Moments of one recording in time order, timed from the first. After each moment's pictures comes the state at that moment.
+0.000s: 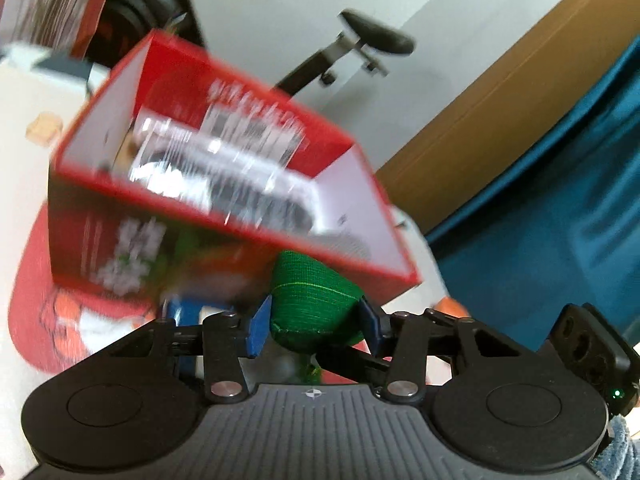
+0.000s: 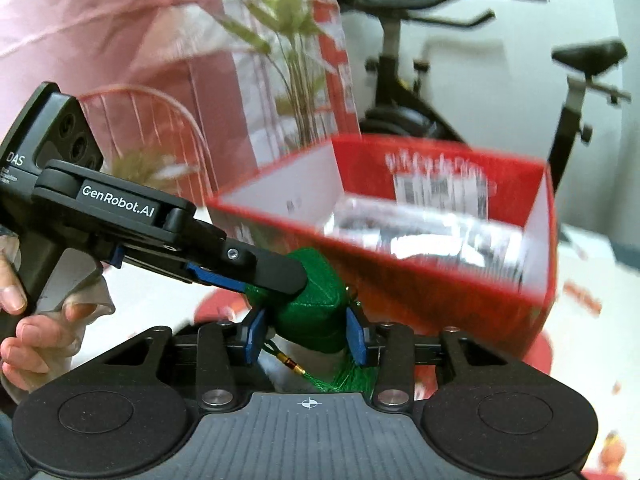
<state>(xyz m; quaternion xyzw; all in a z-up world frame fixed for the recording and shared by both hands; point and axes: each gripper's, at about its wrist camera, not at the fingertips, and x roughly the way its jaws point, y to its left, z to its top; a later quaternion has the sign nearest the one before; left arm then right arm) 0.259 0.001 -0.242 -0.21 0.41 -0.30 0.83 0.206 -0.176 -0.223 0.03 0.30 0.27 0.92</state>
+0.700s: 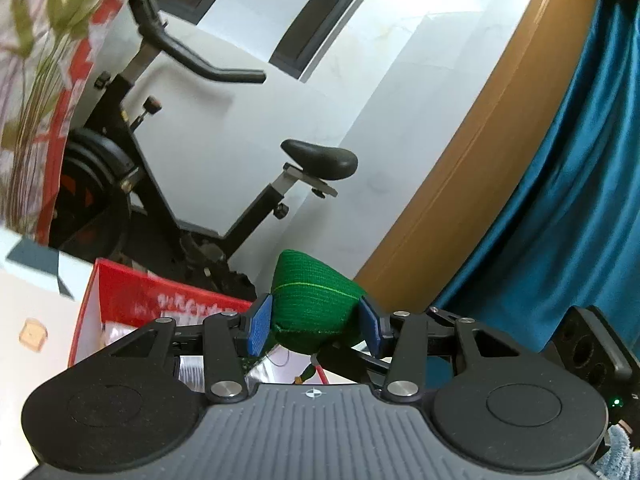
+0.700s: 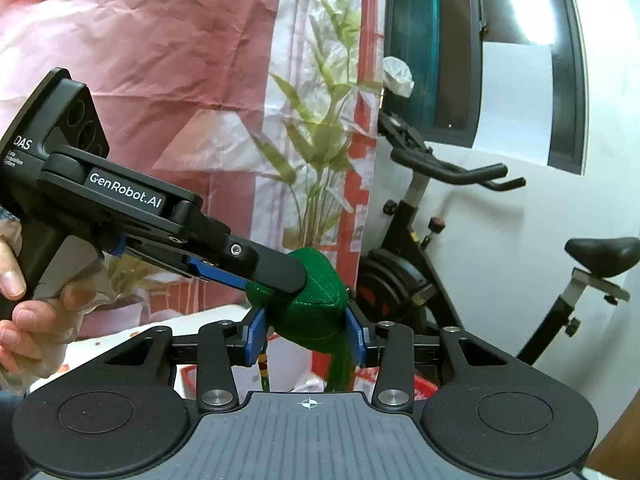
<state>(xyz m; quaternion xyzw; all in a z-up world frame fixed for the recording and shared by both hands) 0.287 -0.010 -0.100 -0.19 0.25 -0.31 0.90 0.266 -0.176 -0.084 -0.08 0.14 0.29 0.94</state>
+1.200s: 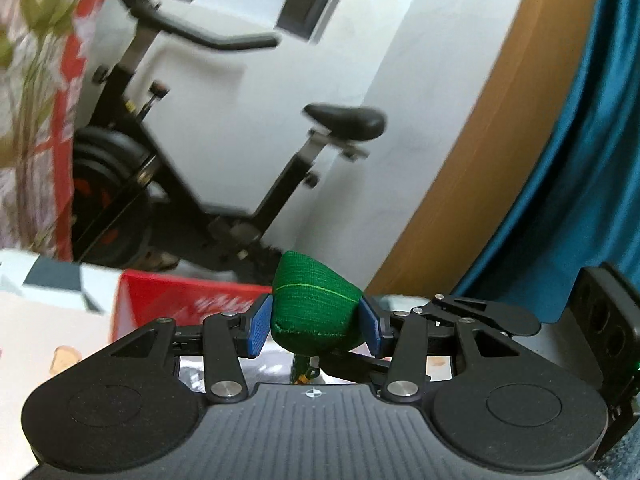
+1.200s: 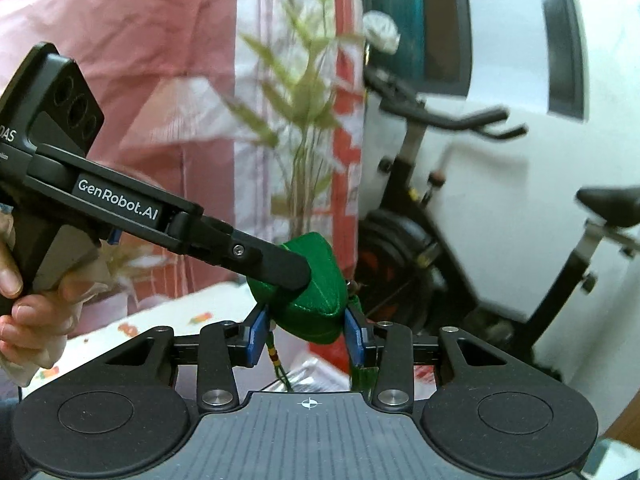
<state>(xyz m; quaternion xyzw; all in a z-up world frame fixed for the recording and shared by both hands) 0.337 -0.010 -0.117 -0.11 0.29 -0.30 0.90 0.326 -0.166 -0.122 -0.05 0.21 0.29 0.93</state>
